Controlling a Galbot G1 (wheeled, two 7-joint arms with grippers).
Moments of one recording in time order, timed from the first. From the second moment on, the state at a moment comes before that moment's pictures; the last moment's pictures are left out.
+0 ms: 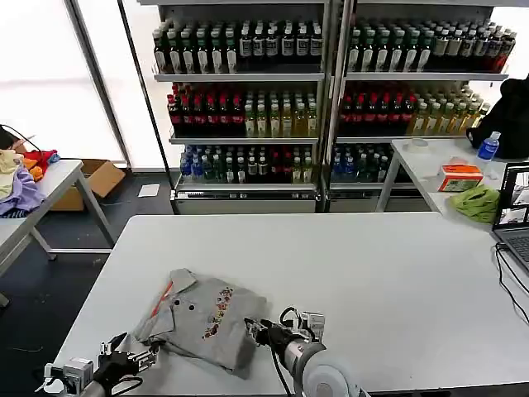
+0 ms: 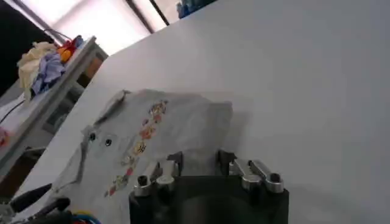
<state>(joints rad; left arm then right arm) 1.76 -0.79 -0.61 -2.08 -0.71 0.39 -0.19 -1.07 1.19 -0.11 2.01 1.16 -0.58 0.63</state>
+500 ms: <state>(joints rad) 1.72 -0.82 -0.59 -2.07 -0.71 0.39 -0.19 -1.08 1.14 -0.08 2.04 1.17 -0.59 0.61</state>
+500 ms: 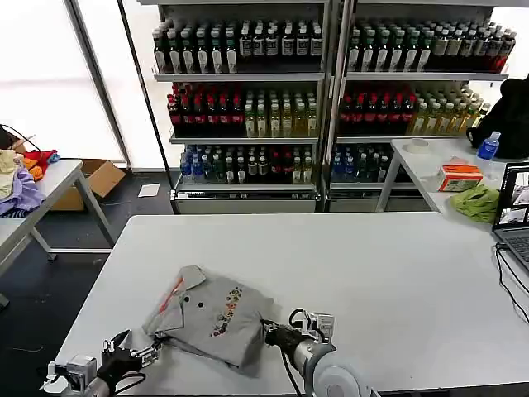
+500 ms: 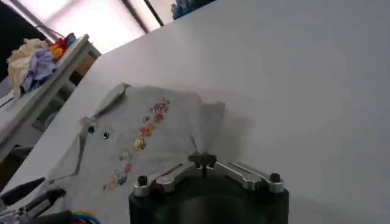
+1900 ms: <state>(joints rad) 1.72 -0.87 -0.58 -2.15 -0.73 0.40 -0.18 -1.13 0.83 0.10 2.11 1.25 -0.59 0.51</state>
